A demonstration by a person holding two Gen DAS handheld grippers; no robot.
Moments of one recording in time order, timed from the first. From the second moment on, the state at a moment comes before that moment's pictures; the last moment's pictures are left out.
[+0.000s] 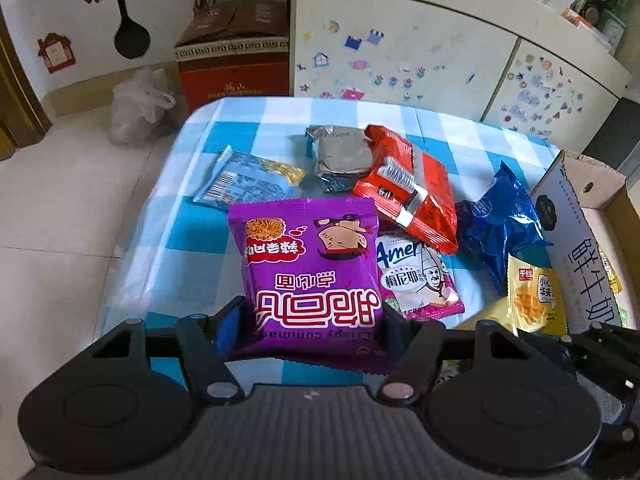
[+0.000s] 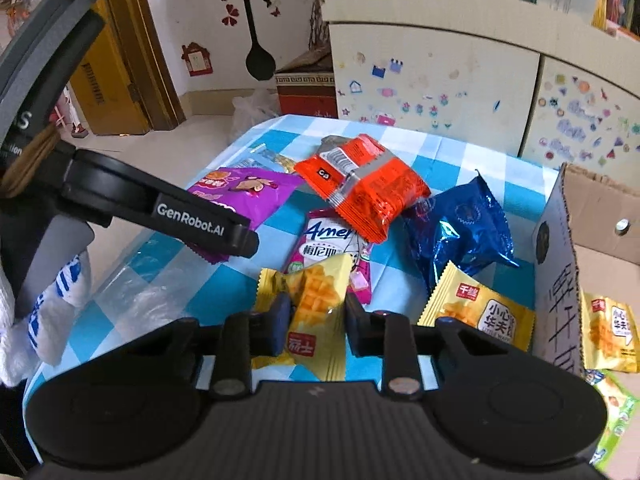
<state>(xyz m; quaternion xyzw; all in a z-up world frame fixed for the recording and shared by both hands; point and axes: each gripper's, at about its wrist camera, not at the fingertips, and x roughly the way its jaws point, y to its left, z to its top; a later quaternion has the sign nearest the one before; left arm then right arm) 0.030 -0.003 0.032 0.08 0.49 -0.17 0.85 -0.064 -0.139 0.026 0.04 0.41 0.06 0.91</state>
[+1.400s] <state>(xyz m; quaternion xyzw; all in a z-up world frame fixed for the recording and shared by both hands) -0.049 -0.054 0.076 0.09 0.40 -0.25 0.88 -0.168 -0.231 0.133 0.13 0.25 -0.08 0.96</state>
